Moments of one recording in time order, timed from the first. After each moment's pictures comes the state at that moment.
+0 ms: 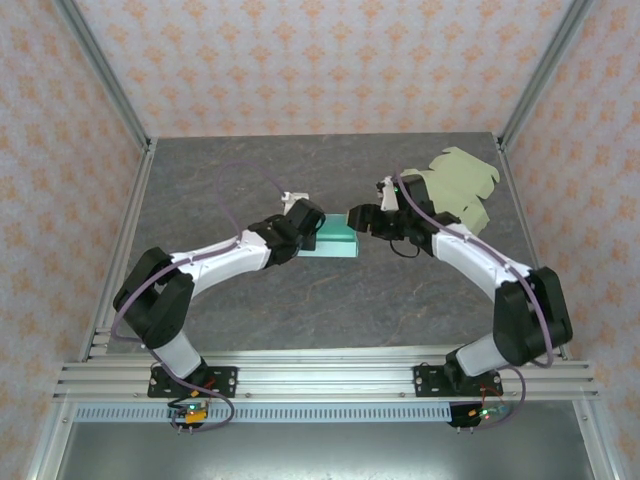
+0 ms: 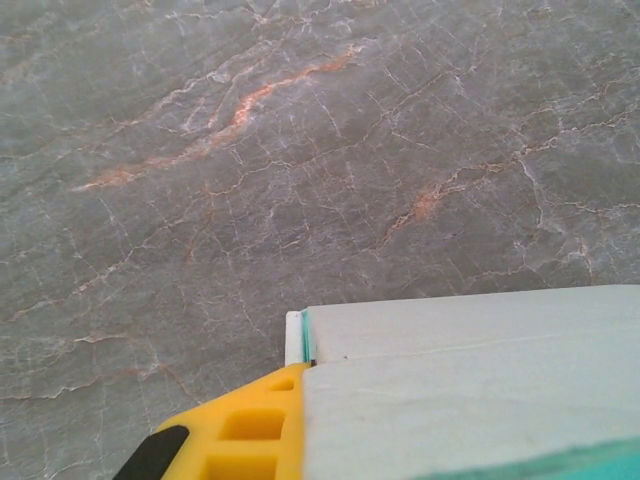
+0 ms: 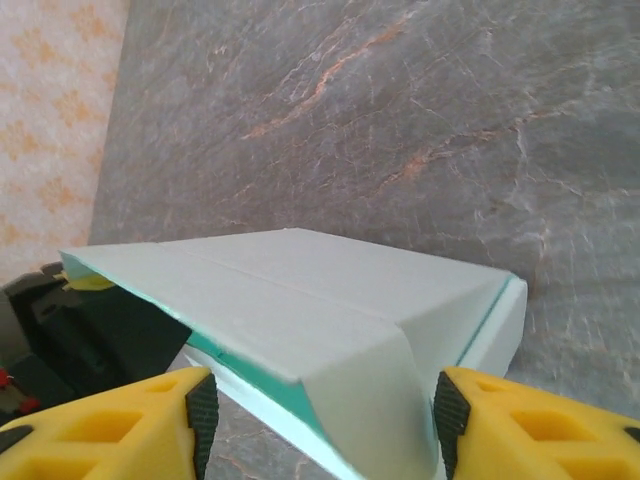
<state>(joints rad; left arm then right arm) -0.68 1.66 1.09 -0.35 -0.43 -0.54 0.39 1.44 0.97 -0.26 -0.45 0.59</state>
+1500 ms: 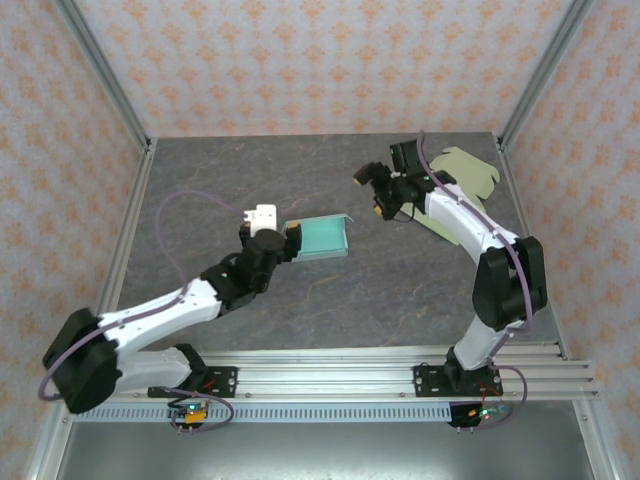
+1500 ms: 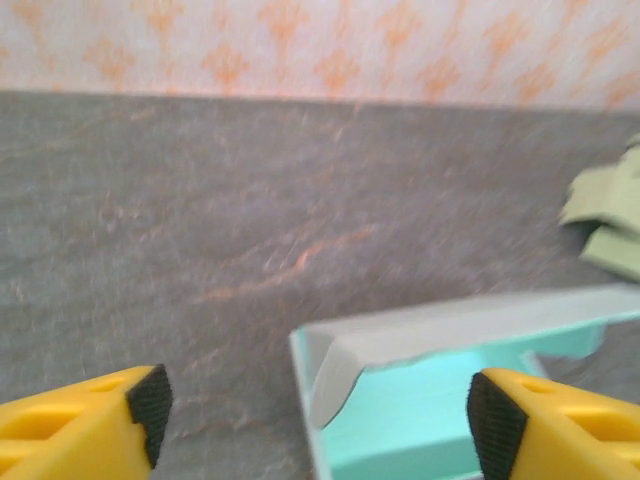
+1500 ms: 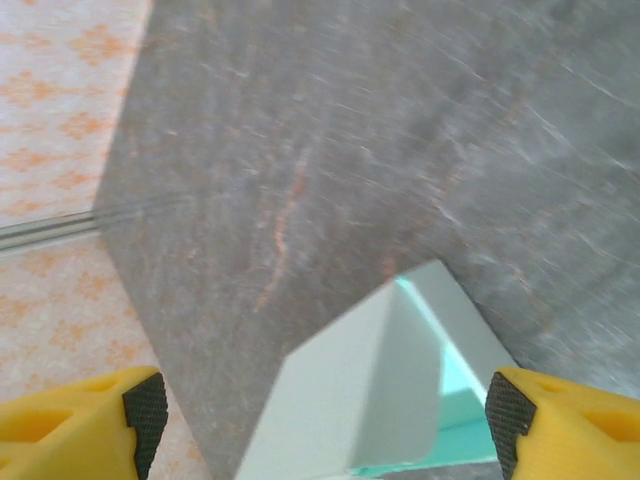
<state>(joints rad) -0.75 1.14 0.71 -0.01 -0.62 -0.41 0.33 1.71 1.42 -0.54 -0.30 1.12</state>
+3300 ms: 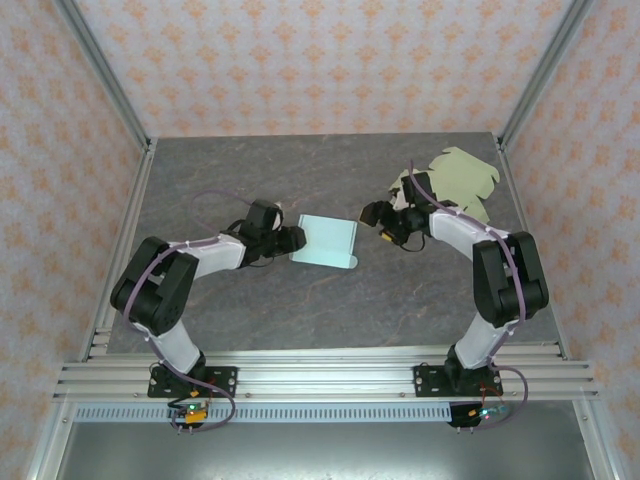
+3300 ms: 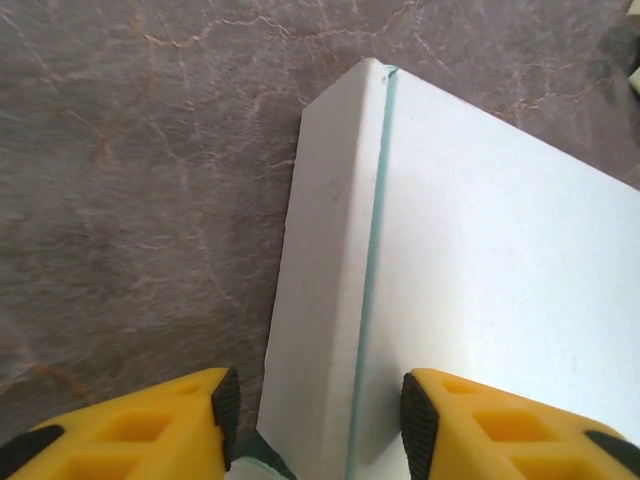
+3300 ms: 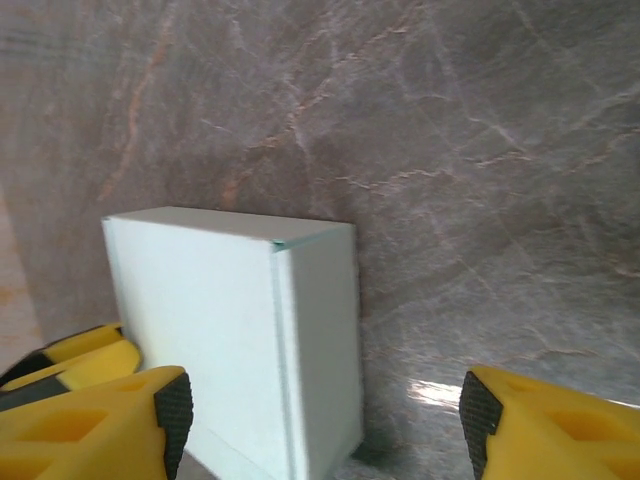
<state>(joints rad) -0.39 1.71 0.84 0.03 0.23 -0.68 0.25 1.71 1.06 -0.32 -0.51 0.70</state>
